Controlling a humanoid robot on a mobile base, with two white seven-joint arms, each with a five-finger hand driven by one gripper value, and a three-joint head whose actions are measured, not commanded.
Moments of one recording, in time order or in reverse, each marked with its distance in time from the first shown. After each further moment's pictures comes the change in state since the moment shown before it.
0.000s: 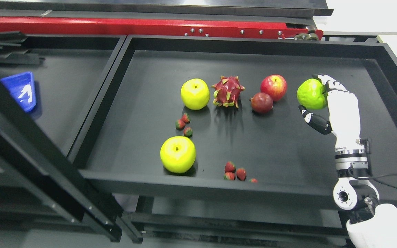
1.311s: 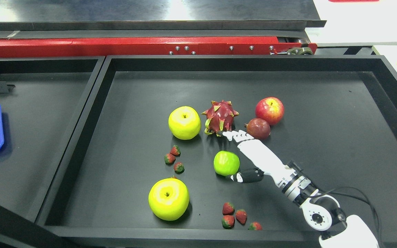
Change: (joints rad) left arm 0.000 0.000 0.000 0.000 0.000 0.000 0.000; right arm 0.035 0.084 0.150 0.001 -0.236 -0.302 0.564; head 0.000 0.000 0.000
